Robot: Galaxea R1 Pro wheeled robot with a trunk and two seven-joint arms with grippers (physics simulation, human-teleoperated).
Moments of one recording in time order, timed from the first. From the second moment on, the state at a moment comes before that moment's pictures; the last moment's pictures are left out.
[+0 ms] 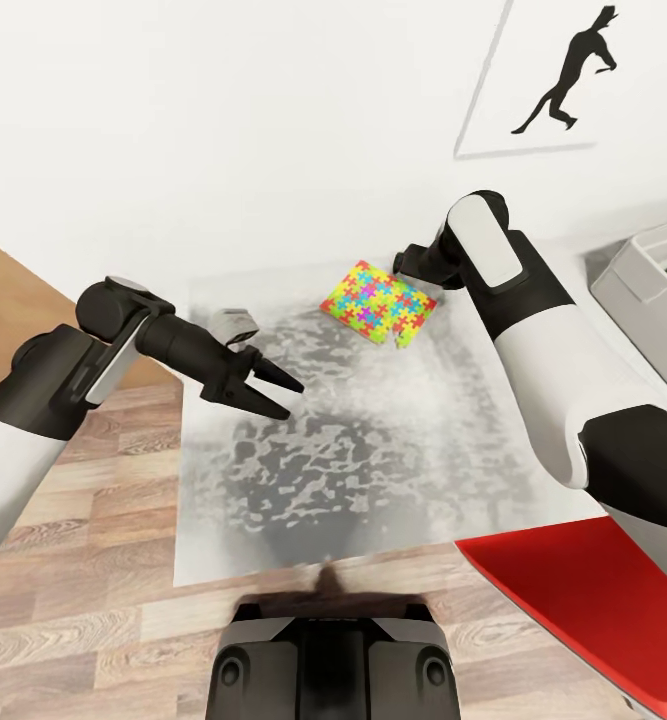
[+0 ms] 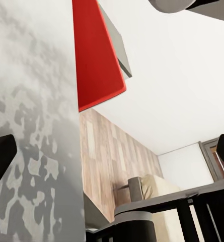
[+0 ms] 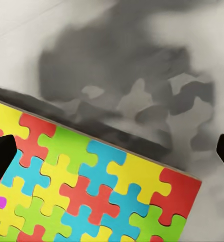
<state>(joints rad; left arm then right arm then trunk) -1.30 0.37 -0.58 -1.32 0.35 1.03 -1.57 -1.61 0.05 0.29 -0.76 -1.06 0.88 -0.86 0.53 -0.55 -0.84</state>
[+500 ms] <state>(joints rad) -1.30 0.41 -0.58 -1.38 0.37 1.04 -1.57 -1.61 0.04 0.29 -0.76 -1.06 0.88 -0.86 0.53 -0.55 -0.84</state>
